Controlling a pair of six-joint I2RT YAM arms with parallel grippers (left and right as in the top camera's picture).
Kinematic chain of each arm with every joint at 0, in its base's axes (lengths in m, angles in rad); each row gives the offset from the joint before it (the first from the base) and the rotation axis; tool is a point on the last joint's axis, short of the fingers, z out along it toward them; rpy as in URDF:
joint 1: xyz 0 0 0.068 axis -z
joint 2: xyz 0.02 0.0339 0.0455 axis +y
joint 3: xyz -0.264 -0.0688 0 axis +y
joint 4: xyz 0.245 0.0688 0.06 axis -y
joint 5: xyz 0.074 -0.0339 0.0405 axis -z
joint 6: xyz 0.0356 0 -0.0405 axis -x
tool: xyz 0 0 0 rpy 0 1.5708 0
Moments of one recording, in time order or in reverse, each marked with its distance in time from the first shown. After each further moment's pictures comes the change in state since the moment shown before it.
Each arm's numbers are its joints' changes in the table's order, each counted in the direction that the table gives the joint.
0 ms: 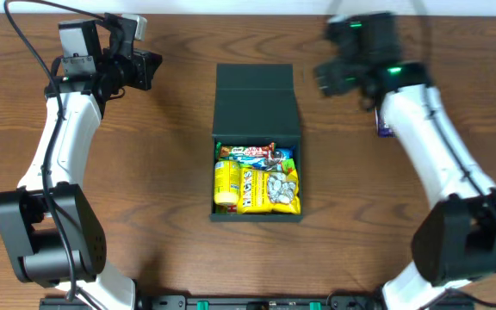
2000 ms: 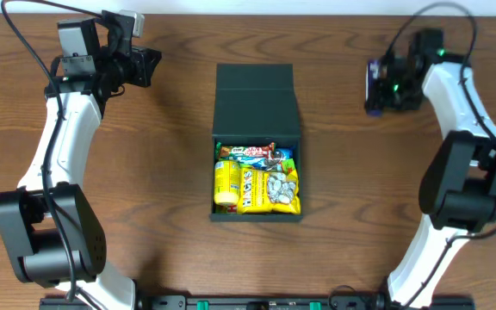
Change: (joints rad) left arm 0.000 0.000 0.000 0.037 -0.011 0.037; right arm 0.267 0.324 -0.215 -0.358 -0.273 -0.141
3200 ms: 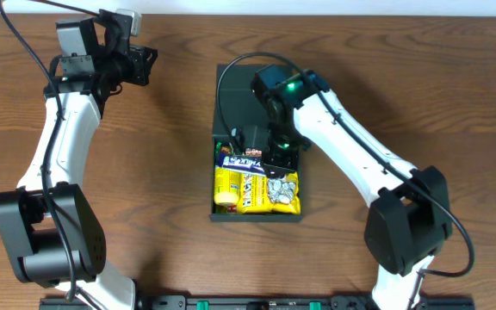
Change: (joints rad) left arm -0.004 0.000 0.000 0.014 -0.049 -0.011; right arm -0.690 -0.161 0.081 -0.365 0.035 0.712
